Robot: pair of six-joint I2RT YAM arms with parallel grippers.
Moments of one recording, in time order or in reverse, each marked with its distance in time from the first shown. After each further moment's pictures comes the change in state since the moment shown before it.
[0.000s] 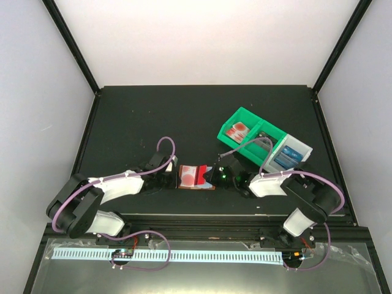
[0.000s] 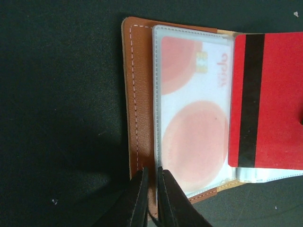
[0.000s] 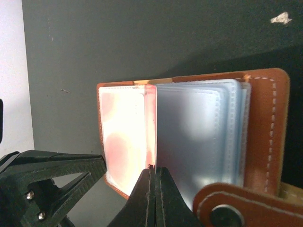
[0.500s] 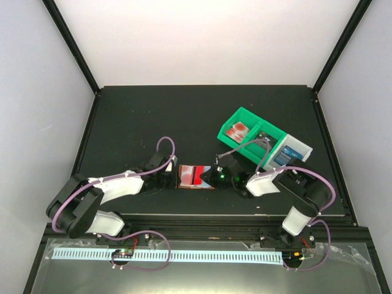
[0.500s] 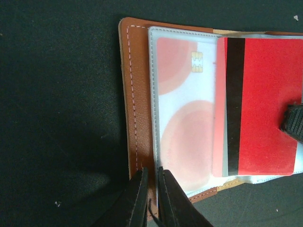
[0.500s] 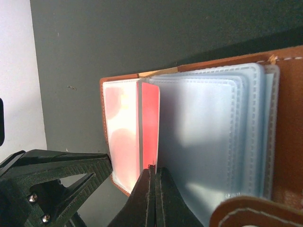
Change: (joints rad) left arm 0.002 -0.002 -0.005 0.010 0.002 0.000; right arm -0.009 0.084 0.000 0.114 -0.058 0.044
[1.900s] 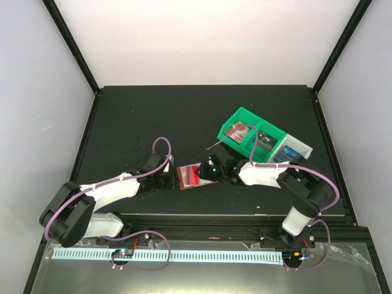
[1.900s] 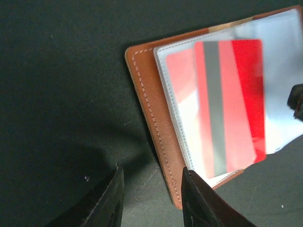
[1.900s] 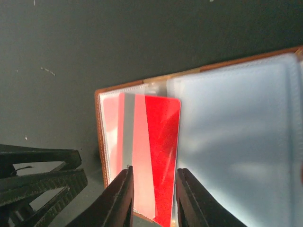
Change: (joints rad) left arm -0.002 -0.074 -0.007 -0.070 -0.056 -0.006; right arm 0.015 0.019 0.241 -0.390 0.021 -0.242
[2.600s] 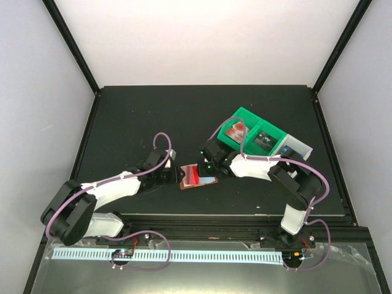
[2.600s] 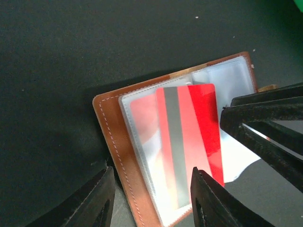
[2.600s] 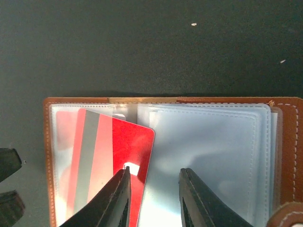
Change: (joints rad) left arm 0.007 -0.013 0.021 0.089 0.007 -0.039; right arm 0.002 0.082 0.201 -0.296 0.126 -0.223
